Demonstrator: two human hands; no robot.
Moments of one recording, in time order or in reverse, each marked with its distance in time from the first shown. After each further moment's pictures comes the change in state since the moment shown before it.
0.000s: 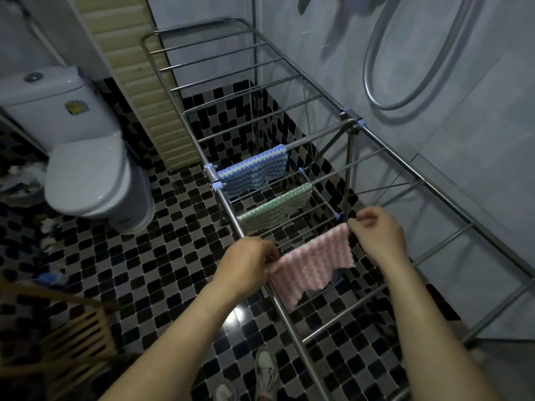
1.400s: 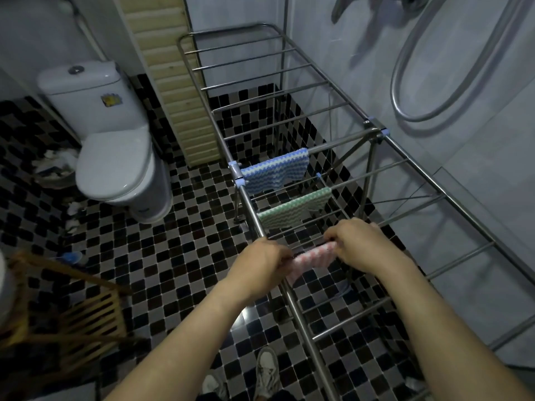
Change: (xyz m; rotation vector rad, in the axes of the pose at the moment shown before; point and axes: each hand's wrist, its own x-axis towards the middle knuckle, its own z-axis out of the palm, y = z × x) left_hand -0.015 -0.002 -0.002 0.059 -0.014 0.072; right_hand -0.011 -0.042 0.017 -0.895 -0.501 -0.605
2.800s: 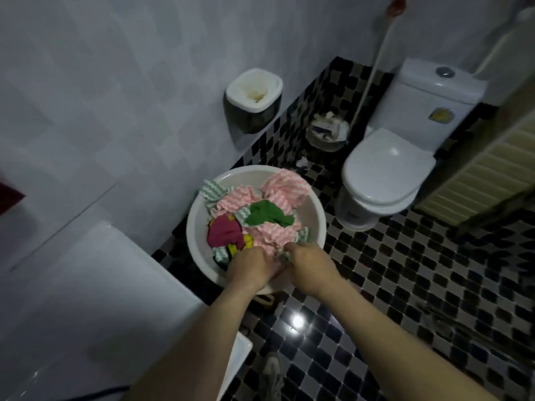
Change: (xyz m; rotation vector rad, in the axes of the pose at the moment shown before) left_hand -0.378 -0.469 -0.118 -0.432 0.296 -1.447; right_hand 0.160 -0.711 0.097 -0.145 -0.214 -0.895
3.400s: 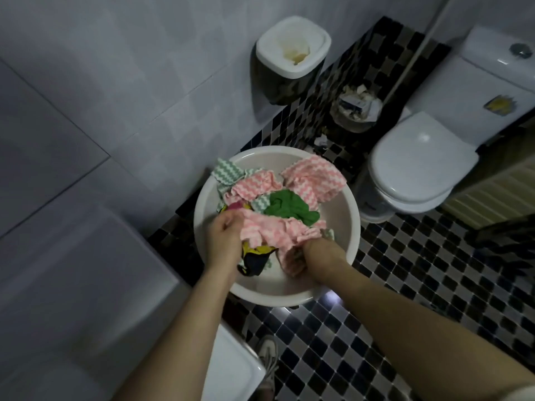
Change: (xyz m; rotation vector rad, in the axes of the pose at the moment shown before) left_hand 0.066 -0.063 -0.019 -1.225 0.430 -0.205; right_hand 0.103 0.013 0.042 -0.222 -0.312 0.126
